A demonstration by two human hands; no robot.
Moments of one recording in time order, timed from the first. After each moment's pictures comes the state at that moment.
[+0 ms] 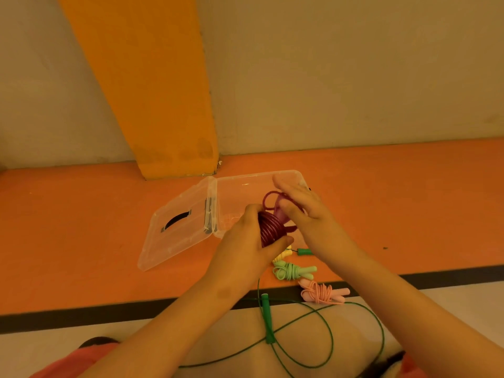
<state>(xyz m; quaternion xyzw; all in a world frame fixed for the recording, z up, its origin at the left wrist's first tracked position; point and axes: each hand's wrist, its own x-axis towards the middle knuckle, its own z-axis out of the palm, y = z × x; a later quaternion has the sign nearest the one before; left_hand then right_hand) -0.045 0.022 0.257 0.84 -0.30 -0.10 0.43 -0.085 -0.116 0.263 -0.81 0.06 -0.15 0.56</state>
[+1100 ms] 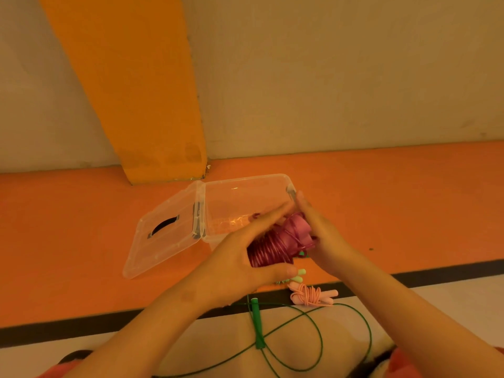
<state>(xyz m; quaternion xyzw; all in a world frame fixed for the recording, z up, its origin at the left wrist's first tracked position) -0.051 0.035 0.279 0.67 -0.41 -0.27 0.56 -0.107 -0.135 0.262 -0.73 0.11 -0.05 0.67</state>
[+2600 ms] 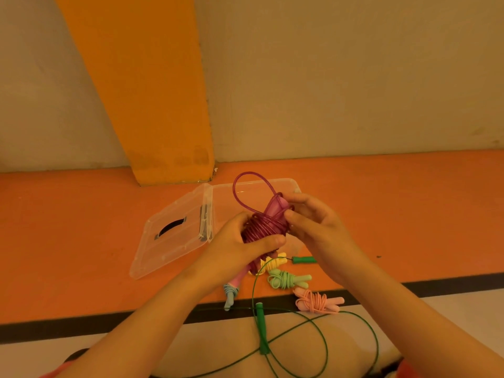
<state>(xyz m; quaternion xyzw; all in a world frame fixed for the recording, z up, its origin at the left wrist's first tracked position) -0.028 0.032 0.276 0.70 -0.24 -0.31 0.60 -0.091 -0.128 0.261 -0.60 0.05 -0.14 0.78</state>
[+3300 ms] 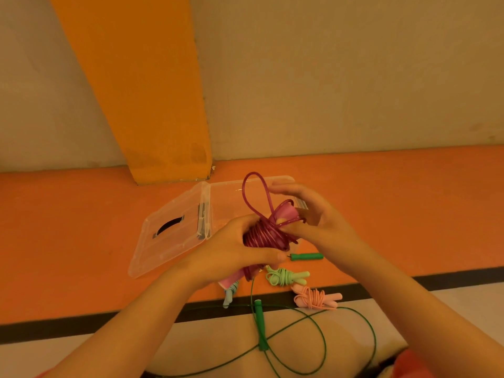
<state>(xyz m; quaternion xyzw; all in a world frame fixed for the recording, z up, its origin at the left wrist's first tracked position) -0.028 0.037 0.289 0.71 -0.31 -0.36 0.52 -0.101 -0.132 0.283 -0.77 -0.04 -0.13 0.62</state>
